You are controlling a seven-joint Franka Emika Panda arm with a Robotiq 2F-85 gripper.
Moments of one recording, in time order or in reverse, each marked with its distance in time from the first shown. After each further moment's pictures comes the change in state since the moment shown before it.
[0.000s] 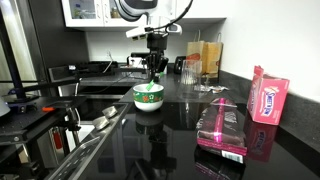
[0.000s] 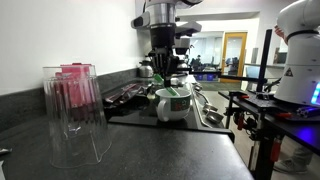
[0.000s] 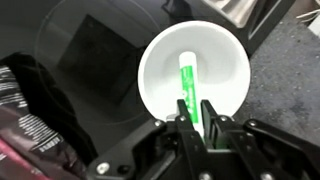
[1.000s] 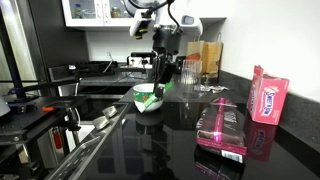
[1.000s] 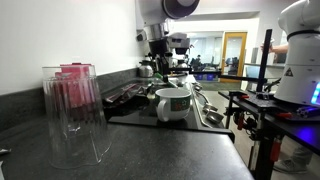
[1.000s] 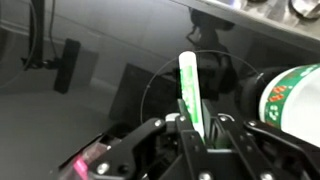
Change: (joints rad) arm -0.089 0.069 -0.135 0.083 -0.130 -0.137 0.125
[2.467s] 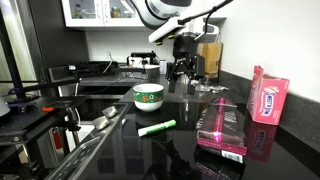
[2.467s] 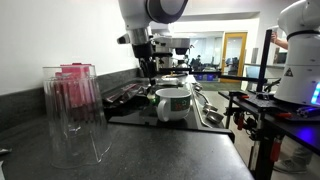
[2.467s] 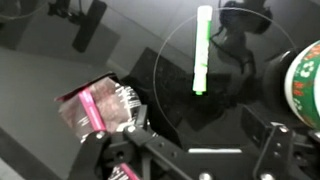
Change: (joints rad) arm 0.027 0.159 0.028 0.239 -0.127 -0.063 -0.064
